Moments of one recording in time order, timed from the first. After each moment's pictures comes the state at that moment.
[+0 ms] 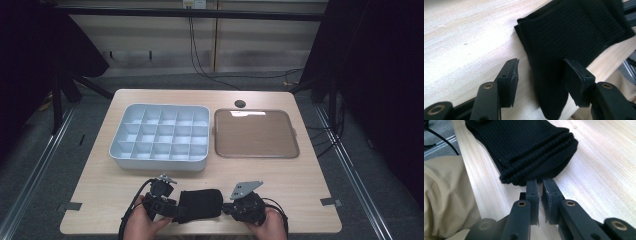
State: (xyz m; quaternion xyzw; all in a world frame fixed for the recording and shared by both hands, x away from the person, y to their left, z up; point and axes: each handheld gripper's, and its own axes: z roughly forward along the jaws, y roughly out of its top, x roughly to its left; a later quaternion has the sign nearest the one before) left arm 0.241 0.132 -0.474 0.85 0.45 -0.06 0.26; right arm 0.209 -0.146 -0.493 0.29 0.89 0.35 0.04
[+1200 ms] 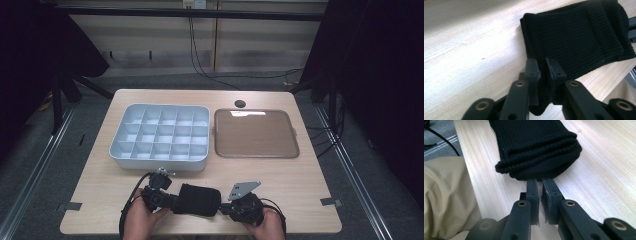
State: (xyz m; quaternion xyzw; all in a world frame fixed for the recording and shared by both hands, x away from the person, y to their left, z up) left arm 0.257 0.134 -0.469 0.85 0.45 -0.05 0.26; right arm 0.208 -0.140 -0.493 0.28 0.89 0.35 0.04
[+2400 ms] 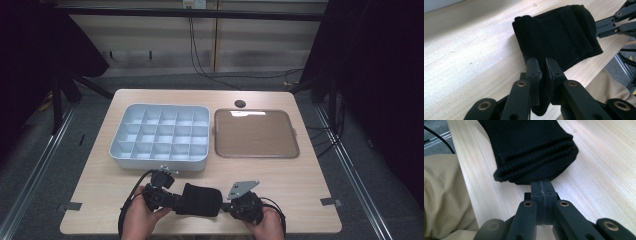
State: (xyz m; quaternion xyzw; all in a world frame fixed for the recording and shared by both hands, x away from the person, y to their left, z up) left arm 0.252 0.128 -0.444 0.86 0.42 -0.06 0.27; right arm 0.211 -0.139 -0.492 0.28 0.90 0.34 0.06
